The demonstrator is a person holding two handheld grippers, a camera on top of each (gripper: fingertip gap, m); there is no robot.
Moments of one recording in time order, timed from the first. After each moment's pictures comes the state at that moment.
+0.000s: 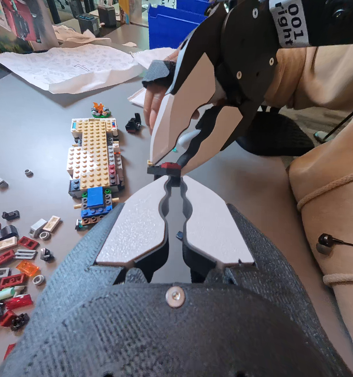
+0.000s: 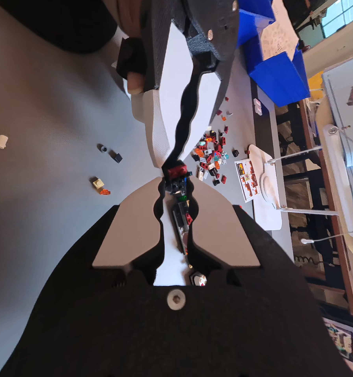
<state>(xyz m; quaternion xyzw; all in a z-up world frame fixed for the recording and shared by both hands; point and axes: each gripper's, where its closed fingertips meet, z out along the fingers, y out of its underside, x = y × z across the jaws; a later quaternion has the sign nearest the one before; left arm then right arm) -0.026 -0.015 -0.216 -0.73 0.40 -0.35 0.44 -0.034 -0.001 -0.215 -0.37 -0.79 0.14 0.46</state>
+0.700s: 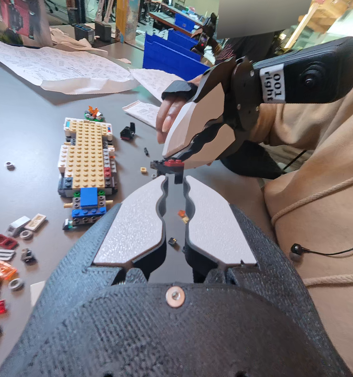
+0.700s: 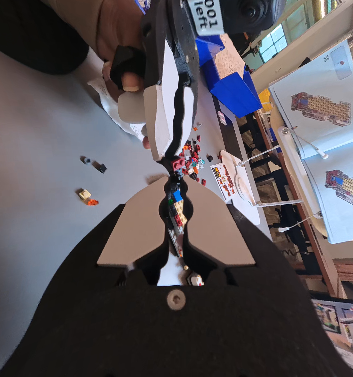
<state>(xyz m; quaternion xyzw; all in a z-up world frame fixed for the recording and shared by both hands) -0.030 -0.012 -0.205 -0.72 0.34 -0.43 0.43 -0.030 0.004 -0.202 -0.37 -0.74 0.14 0.55</state>
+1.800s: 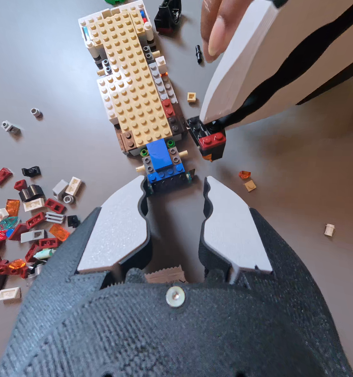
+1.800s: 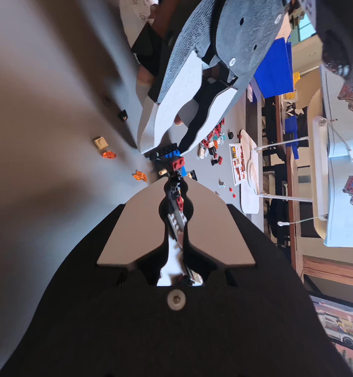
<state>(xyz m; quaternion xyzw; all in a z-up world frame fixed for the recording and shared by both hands) -0.042 0.013 -0.284 -0.84 0.43 -0.15 0.31 -0.014 0.011 -0.247 -0.34 -0.80 0.04 0.49</state>
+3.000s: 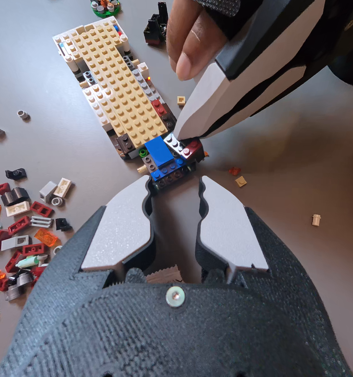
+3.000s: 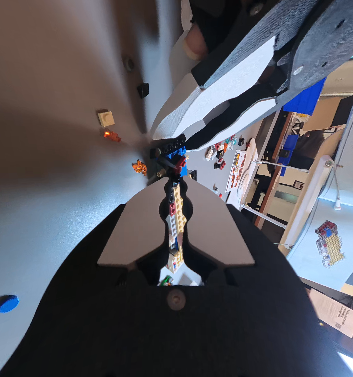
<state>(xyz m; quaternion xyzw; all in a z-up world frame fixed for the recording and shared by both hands) -0.040 0.006 -0.283 -0.82 0.43 -0.20 0.32 -0.024 0.021 -0.263 -0.23 -0.87 -0.09 0.43</state>
